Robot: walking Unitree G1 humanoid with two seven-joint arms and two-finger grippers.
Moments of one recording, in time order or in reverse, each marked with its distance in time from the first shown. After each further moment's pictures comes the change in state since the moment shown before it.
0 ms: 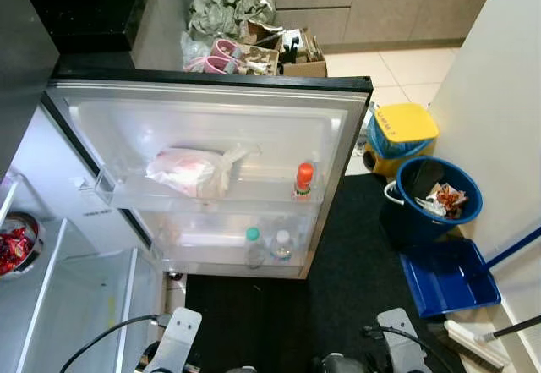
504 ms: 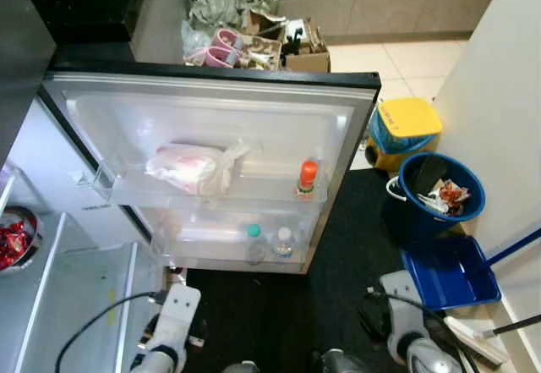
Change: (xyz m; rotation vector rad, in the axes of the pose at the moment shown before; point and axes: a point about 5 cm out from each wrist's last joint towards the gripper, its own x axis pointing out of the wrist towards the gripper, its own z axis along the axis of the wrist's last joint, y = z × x) left arm -0.005 0.002 0.029 -0.039 -0.143 -0.014; right arm -0.001 -0.003 0.027 0.065 -0.094 0.023
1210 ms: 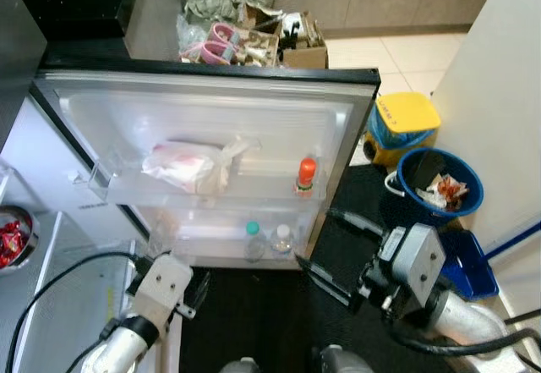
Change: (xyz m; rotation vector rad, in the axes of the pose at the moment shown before) left arm -0.057 0.038 0.073 0.173 -0.440 -0.054; right arm -0.115 0.043 0.150 -0.330 -0.761 0.531
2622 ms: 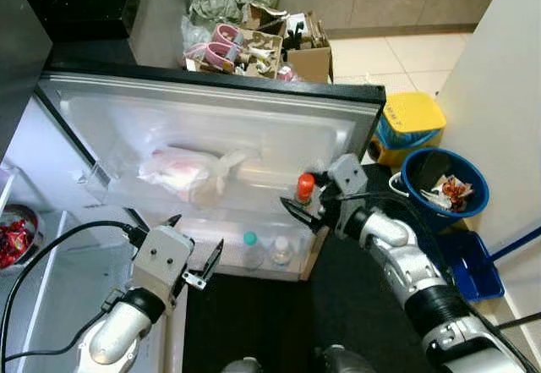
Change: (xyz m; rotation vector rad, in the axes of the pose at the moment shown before) left arm -0.012 0.005 0.085 0.000 -0.307 -0.057; right arm 0.104 -0.075 0.029 0.057 -0.106 -0.055
